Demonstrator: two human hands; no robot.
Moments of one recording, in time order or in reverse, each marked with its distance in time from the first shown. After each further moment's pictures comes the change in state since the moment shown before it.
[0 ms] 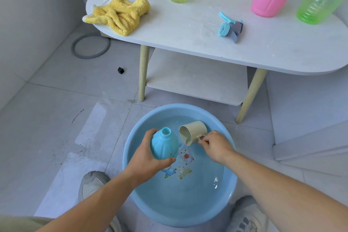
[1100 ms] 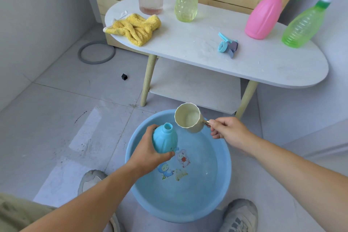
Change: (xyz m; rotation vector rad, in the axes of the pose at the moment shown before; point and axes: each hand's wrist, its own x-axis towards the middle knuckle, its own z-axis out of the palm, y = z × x) left_hand -0.011 0.015 -0.011 -0.048 0.050 0.084; right_hand -0.067 -0.056 -0.112 0.663 0.089 0.007
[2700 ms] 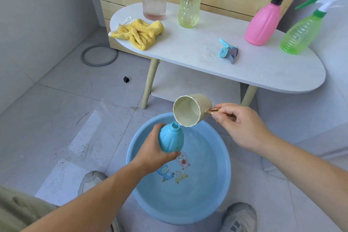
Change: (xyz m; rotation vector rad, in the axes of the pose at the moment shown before) left_hand 0.003 0.013 0.005 0.021 -0.012 0.034; right_hand -0.052 -0.067 -0.017 -0.280 0.104 -0.375
